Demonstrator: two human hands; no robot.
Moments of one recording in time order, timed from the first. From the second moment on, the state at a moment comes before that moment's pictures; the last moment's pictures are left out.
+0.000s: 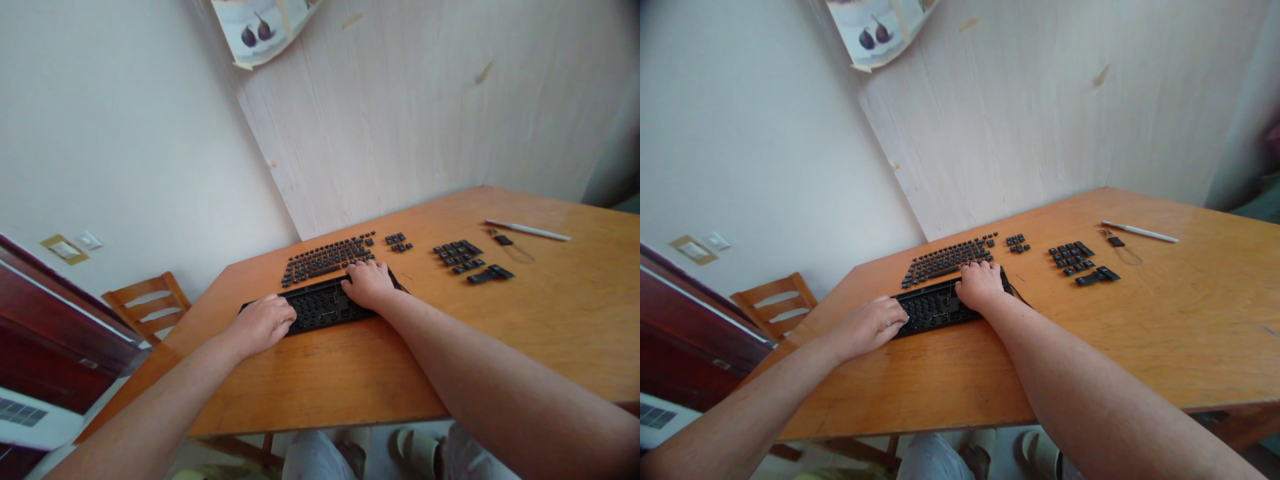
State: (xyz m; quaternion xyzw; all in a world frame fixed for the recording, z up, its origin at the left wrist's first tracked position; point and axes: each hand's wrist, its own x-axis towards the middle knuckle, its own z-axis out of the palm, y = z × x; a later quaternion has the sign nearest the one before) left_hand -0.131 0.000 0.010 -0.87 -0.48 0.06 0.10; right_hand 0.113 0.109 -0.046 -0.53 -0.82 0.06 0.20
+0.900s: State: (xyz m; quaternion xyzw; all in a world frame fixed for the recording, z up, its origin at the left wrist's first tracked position) left_hand -0.129 0.001 -0.002 -0.82 -0.57 -0.03 0.03; right_hand 0.113 0.108 -0.044 -0.53 -0.82 0.06 0.19
